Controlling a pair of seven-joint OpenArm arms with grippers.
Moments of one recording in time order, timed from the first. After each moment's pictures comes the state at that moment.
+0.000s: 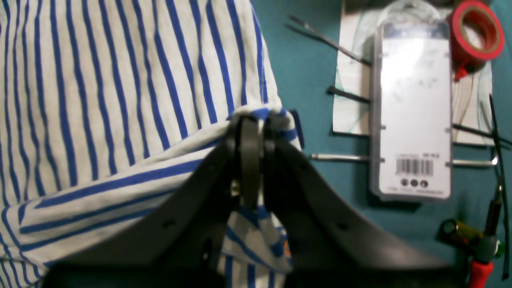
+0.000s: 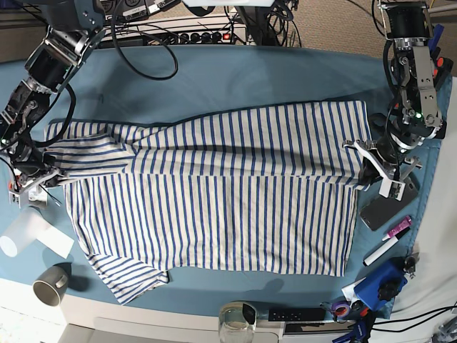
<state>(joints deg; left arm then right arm) 3.7 -17.7 -11.3 95.7 -23.9 -21.6 39.7 15.9 23.8 37.5 75.6 18.9 28.4 -61.7</state>
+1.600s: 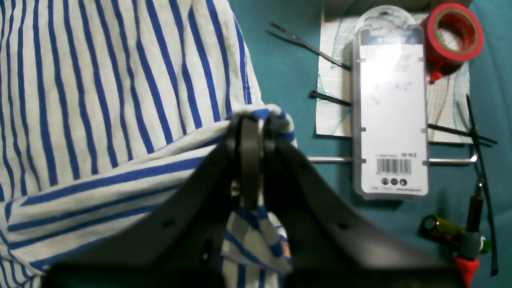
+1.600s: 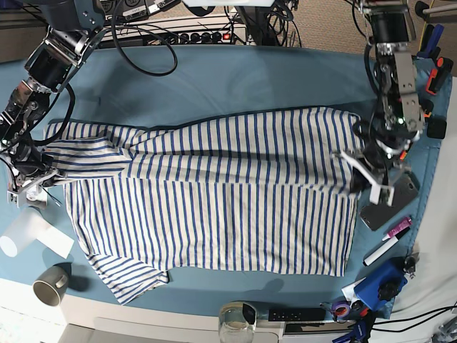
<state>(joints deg) -0.1 -11.3 -11.4 91.8 -16.6 -19.9 34.7 15.9 23.8 37.5 75.6 15.9 27.3 -59.5</state>
